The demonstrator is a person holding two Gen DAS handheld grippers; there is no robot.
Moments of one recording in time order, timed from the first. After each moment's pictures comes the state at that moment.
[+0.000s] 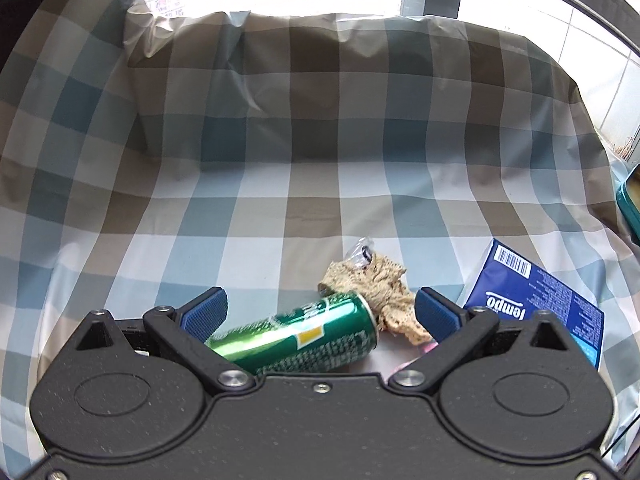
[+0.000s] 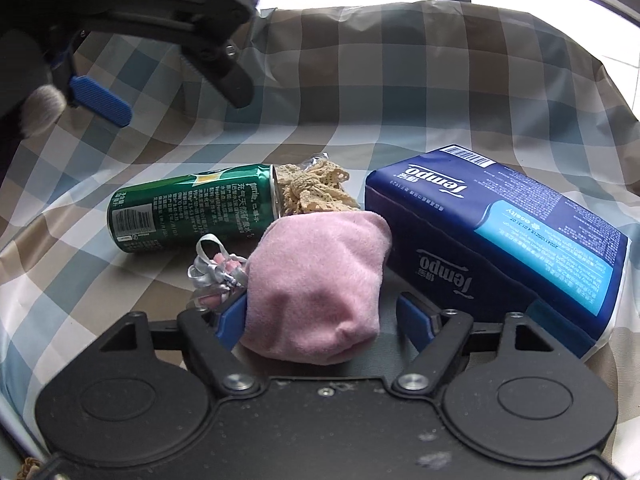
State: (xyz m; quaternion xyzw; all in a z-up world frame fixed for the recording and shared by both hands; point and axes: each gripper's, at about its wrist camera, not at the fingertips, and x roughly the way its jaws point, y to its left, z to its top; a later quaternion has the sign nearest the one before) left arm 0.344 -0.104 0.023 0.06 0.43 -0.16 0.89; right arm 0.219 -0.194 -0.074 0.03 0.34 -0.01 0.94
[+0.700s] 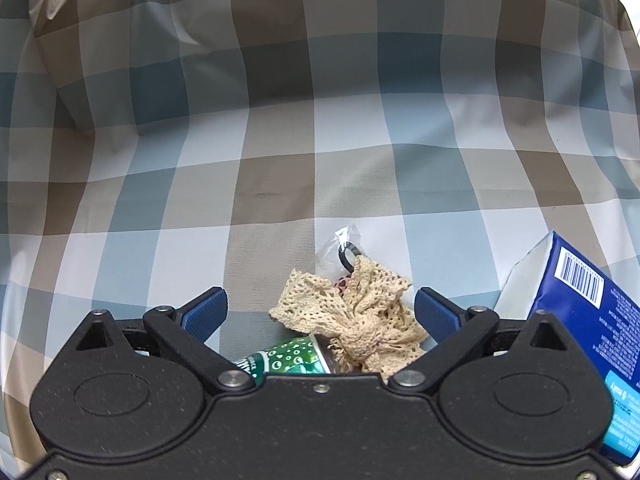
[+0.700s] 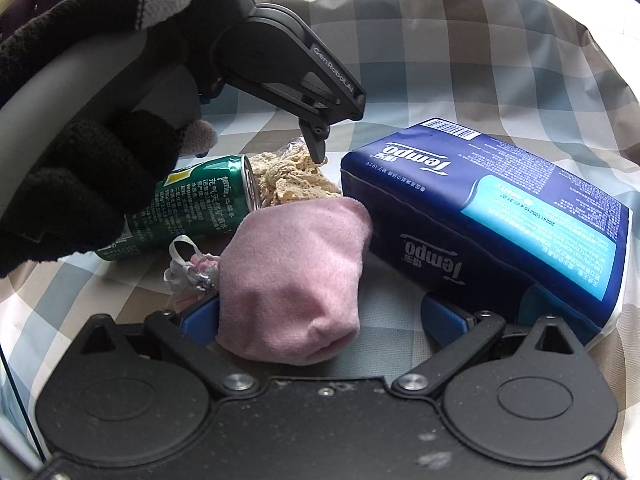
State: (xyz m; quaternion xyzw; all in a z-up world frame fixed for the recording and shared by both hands) left arm 0.412 -0.172 -0.041 0.11 0.53 -0.13 0.83; right arm 0.232 -0.205 -0.081 0.07 0.37 -0.03 0.93
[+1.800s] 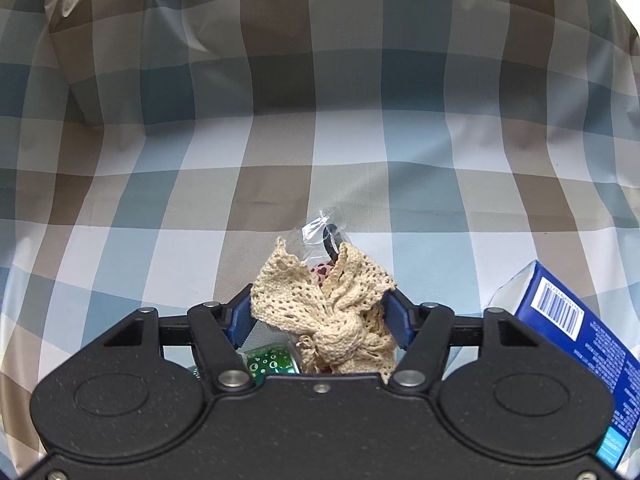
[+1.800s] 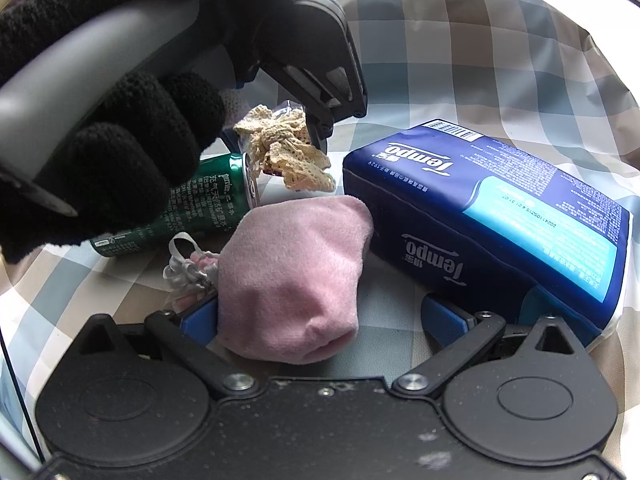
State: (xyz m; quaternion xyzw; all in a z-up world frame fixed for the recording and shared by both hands) left arm 0.406 -0.177 -0.026 0.09 0.52 -0.11 0.84; right arm 0.234 -0.206 -0.082 0.06 0.36 -0.03 0.93
